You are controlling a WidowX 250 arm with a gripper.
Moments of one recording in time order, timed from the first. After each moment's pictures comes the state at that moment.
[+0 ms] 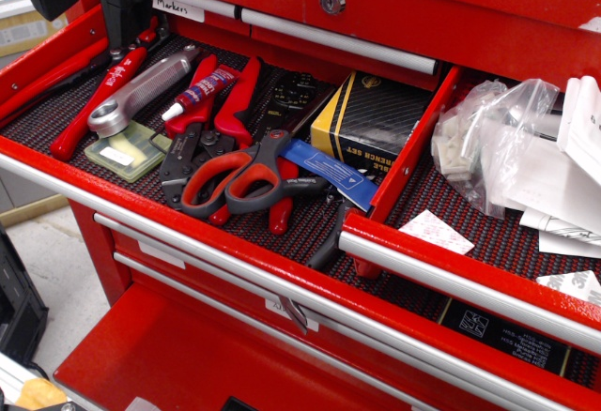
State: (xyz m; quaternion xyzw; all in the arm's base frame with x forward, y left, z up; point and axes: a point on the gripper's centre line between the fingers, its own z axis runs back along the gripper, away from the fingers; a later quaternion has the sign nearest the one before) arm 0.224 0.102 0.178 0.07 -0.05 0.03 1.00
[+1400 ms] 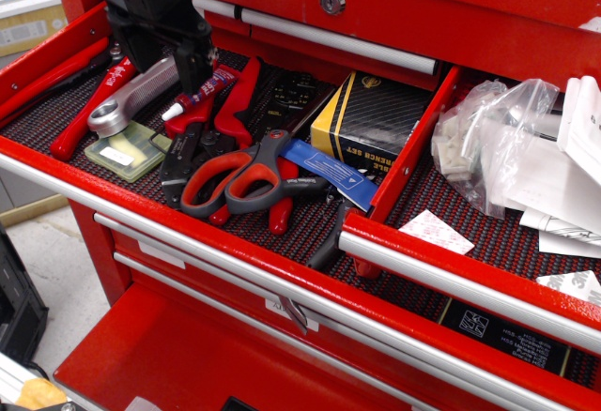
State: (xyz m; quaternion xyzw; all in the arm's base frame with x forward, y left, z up) arm 0.310 0.129 0.083 0.04 -0.13 -0.02 0.99
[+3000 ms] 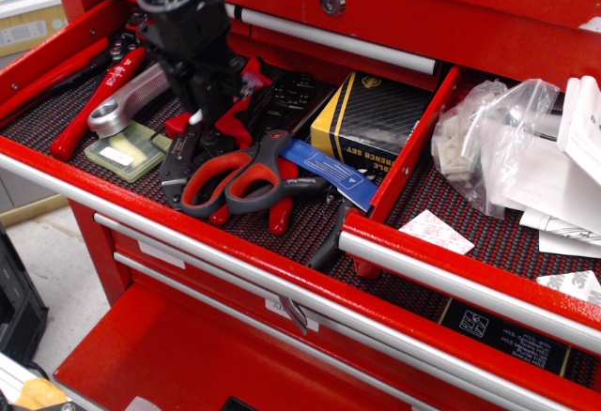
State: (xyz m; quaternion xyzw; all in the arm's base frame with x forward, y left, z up) arm 0.303 0.086 0.074 -0.02 -0.10 -0.05 0.99
